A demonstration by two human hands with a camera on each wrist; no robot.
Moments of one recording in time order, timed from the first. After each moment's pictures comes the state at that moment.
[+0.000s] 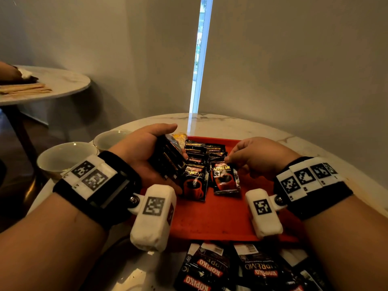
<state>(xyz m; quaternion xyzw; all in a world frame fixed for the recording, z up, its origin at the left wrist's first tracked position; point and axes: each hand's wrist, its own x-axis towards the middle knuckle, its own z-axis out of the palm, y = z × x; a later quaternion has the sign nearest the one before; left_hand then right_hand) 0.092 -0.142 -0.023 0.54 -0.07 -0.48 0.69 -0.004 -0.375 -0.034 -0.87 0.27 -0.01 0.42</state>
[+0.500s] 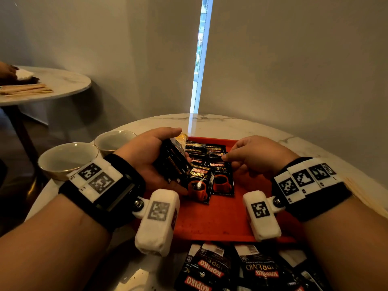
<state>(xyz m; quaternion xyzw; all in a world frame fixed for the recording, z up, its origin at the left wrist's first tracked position) 0.093 -0.147 -0.027 0.53 -0.04 -0.50 0.69 -0.002 -0.365 -0.031 -0.87 0.28 -0.03 0.41</state>
